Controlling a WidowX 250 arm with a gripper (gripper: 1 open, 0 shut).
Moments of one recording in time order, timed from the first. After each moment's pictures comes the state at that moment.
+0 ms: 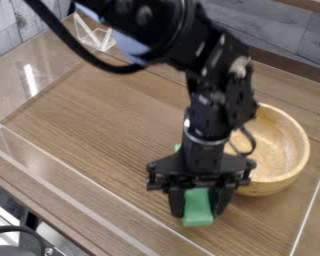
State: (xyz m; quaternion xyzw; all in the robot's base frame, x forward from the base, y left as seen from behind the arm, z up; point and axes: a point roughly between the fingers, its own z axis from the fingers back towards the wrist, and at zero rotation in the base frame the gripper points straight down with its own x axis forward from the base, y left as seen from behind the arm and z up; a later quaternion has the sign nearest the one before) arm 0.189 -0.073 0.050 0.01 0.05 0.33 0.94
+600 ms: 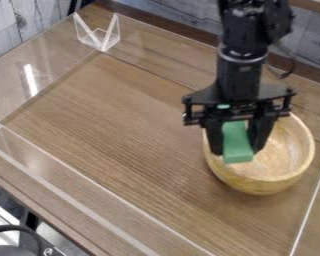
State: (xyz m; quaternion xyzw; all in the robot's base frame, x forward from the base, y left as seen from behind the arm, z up) arm 0.246 -0.081 0.098 -0.04 0.03 0.32 0.95
